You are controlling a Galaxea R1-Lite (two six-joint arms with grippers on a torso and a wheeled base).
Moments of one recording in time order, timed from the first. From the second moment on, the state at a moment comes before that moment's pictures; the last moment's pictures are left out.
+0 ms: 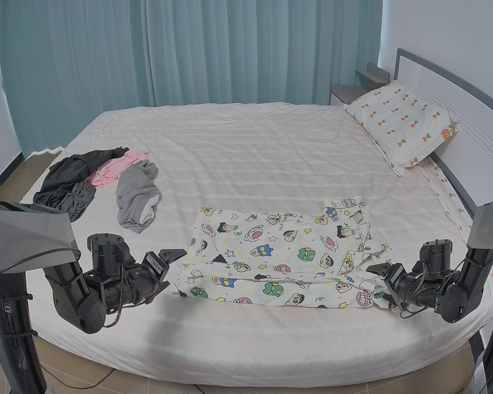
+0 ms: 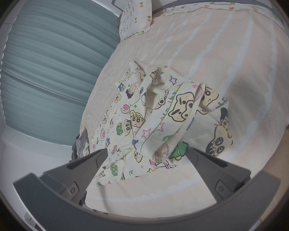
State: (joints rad) left arm -0.23 2.23 -0.50 -1.25 -0.25 -1.09; right arm 0.12 2.20 -0.37 -1.17 0.17 0.97
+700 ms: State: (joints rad) left arm -0.24 2.23 -0.50 -1.25 -0.25 -1.09; right arm 0.11 2.25 -0.43 -1.17 0.20 1.08
